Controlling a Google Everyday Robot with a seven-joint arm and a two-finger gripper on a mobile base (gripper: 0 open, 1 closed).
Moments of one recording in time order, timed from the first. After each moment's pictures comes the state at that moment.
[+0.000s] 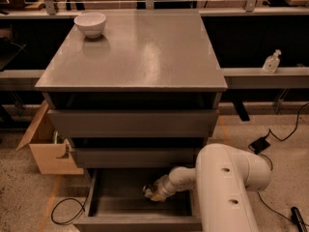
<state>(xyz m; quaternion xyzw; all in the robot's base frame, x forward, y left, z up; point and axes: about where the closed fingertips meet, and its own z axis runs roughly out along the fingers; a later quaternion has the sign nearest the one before) 0.590 -0.011 0.162 -0.63 0.73 0.14 0.23</state>
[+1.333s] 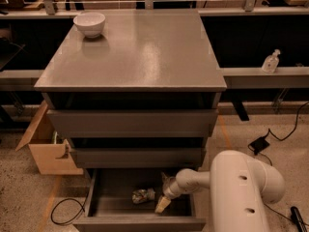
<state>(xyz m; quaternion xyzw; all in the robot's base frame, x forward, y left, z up) 0.583 -0.025 0.165 -0.62 0.73 0.15 0.25</state>
